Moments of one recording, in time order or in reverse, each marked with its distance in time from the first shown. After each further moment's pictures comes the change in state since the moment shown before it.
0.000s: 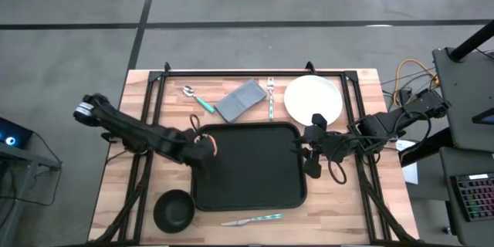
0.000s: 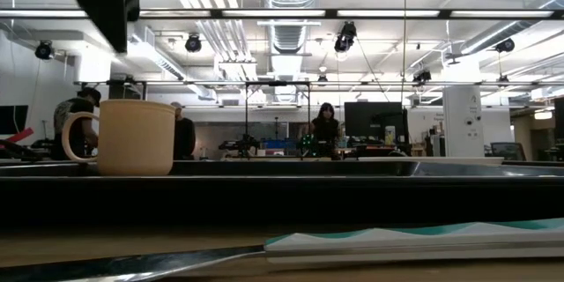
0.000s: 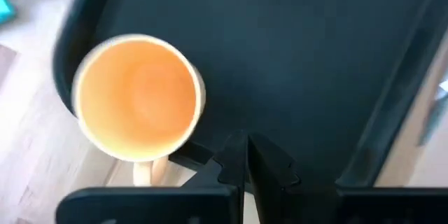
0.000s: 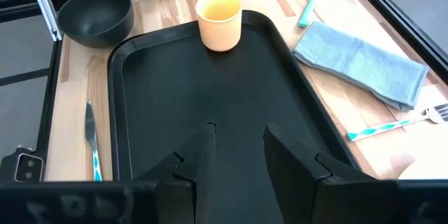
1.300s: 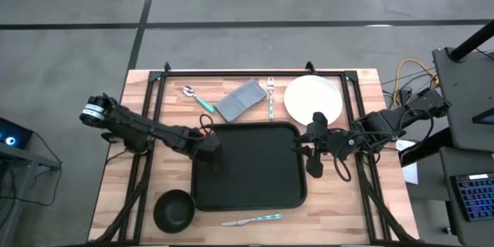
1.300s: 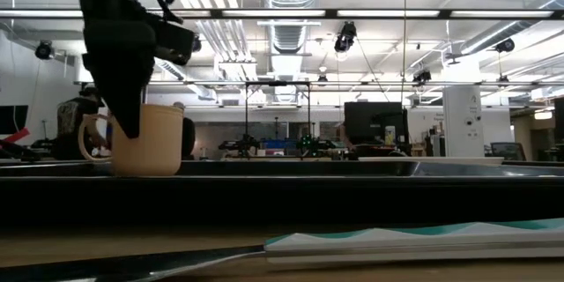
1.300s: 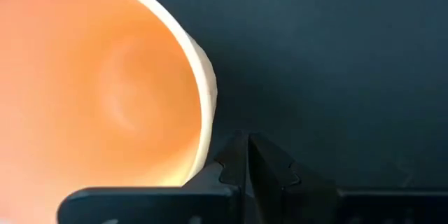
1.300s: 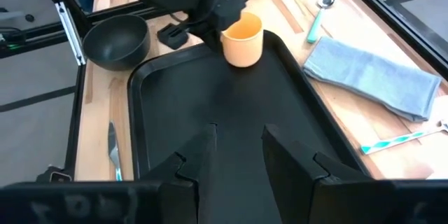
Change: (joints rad) left arm 0.147 0.070 -0.260 0.276 0.048 0.060; right arm 0.005 -0.007 0.051 0.015 -0.010 0.021
